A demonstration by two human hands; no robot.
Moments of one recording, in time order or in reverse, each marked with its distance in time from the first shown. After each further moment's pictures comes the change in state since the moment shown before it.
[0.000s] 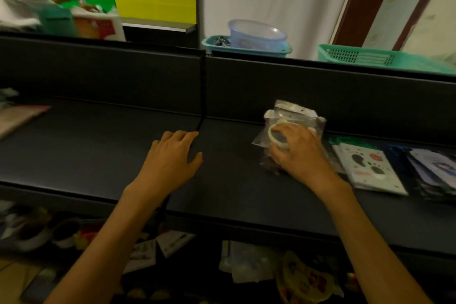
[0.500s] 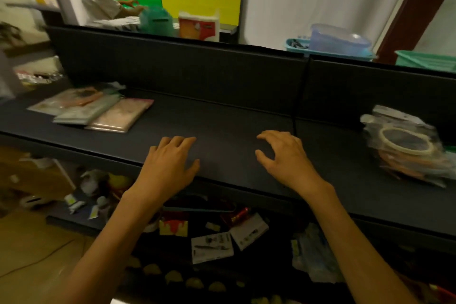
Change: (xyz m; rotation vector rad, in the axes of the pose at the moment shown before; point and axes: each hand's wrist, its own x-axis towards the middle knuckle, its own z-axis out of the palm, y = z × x) left_hand -0.093 -0.251 -0.064 0.018 -0.016 -0.083; right_hand 0.027 -0.260 0.121 0.032 -0.133 -0.109
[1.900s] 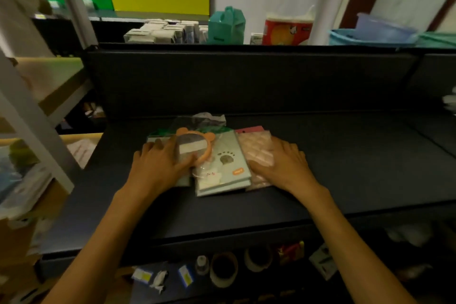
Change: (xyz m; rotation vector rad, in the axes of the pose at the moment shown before) left_hand 0.176 -0.483 -0.027 -0.051 -0.202 0.090; right_hand 0.233 -0.325 0.222 -0.047 -0.081 0.632
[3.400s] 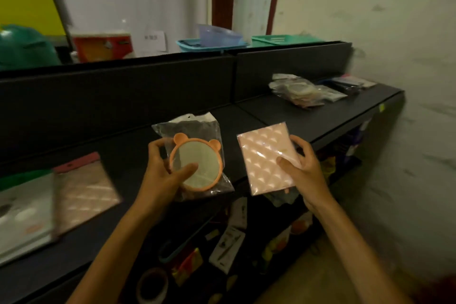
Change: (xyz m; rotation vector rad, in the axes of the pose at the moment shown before) left_hand -0.053 0.340 0.055 -1.429 -0.400 0.275; right_hand -0.169 0.290 -0.144 1.067 0.627 0.265
